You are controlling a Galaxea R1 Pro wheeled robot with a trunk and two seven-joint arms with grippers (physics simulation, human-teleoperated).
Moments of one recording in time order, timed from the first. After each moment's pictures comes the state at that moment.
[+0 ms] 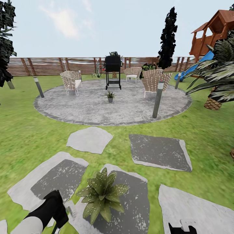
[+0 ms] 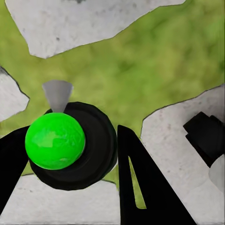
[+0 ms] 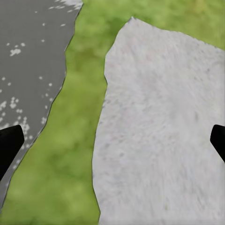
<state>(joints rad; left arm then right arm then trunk) -0.56 0.10 0.09 -0.54 -1.12 0.49 -0.90 -0.37 -0.10 -0.71 -0.22 0.66 -0.36 0.11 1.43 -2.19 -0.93</state>
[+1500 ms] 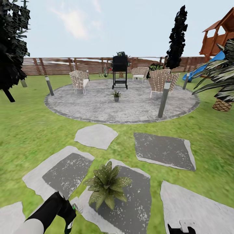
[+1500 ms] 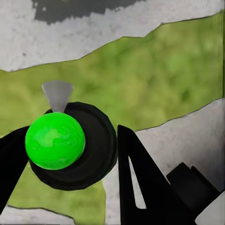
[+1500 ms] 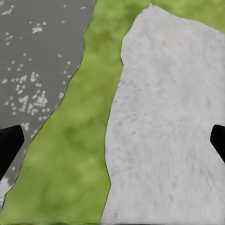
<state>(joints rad) -0.55 0.10 0.04 -0.54 -0.86 0.40 -0.81 -0.37 -0.10 -0.71 -0.20 0.66 -0.36 0.11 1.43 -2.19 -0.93</state>
